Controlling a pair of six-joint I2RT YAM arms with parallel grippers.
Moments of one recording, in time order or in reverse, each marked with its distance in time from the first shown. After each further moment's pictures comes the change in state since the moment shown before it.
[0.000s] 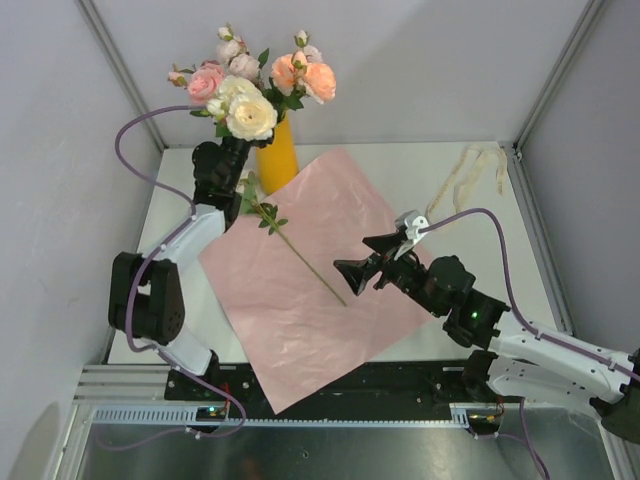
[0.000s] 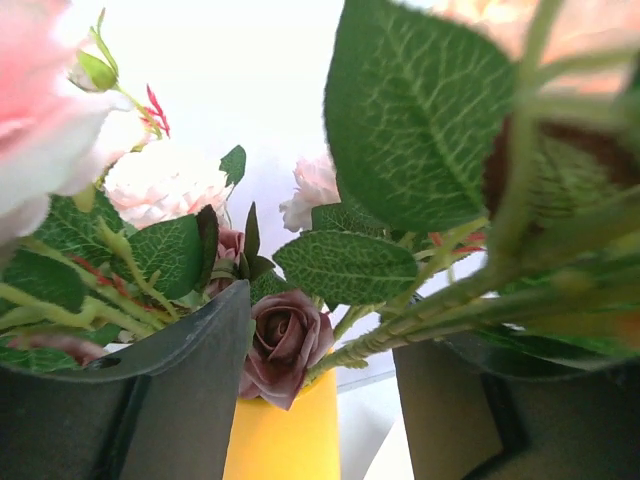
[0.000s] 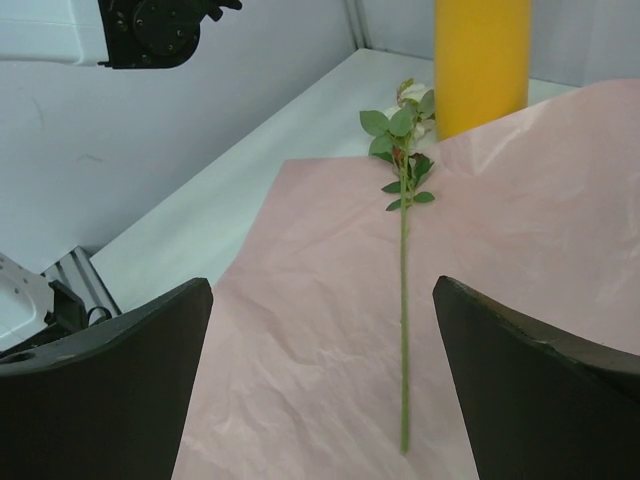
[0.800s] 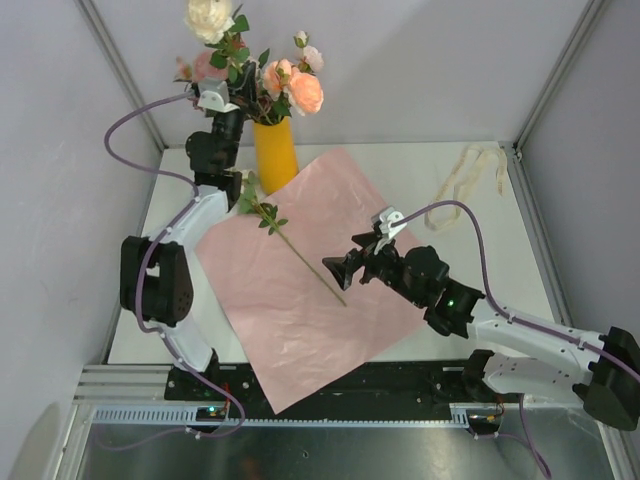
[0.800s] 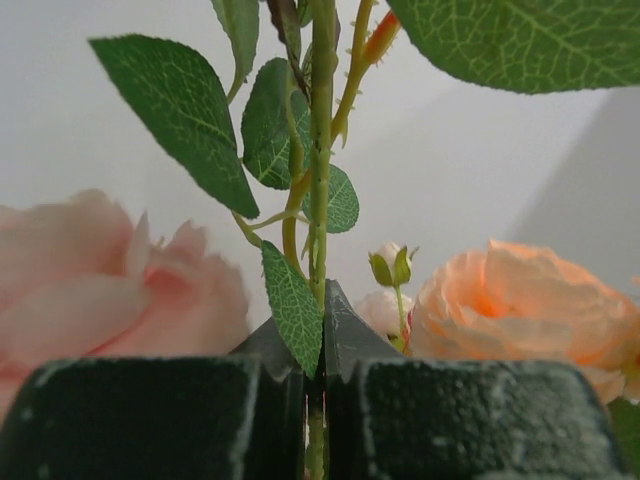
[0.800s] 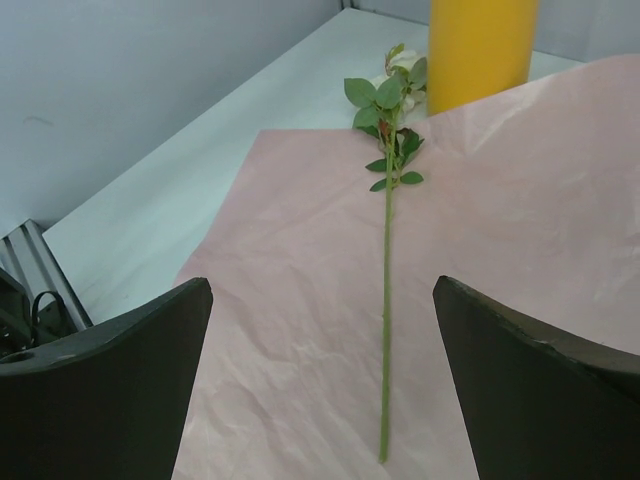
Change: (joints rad) left arm 0.026 0.088 0.188 0.233 0.002 -0.043; right arm -0.020 0.171 0.025 0.069 -0.027 -0.042
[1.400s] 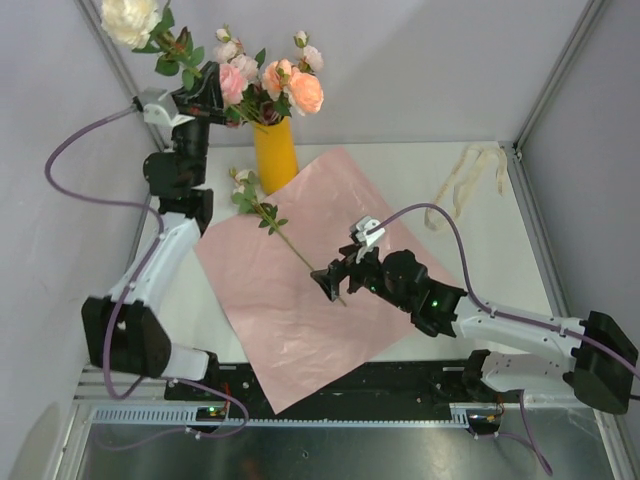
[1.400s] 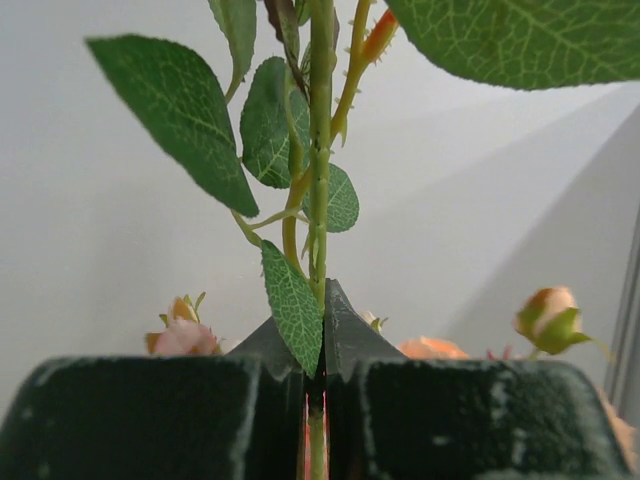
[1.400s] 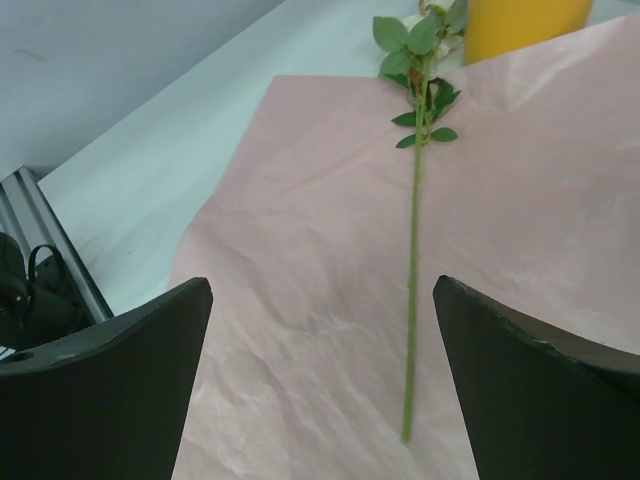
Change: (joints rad) left arm 0.042 -0.369 -0.187 -0.135 -0.048 -0.151; right arm 0.074 0.110 0.025 -0.020 0.012 0.002
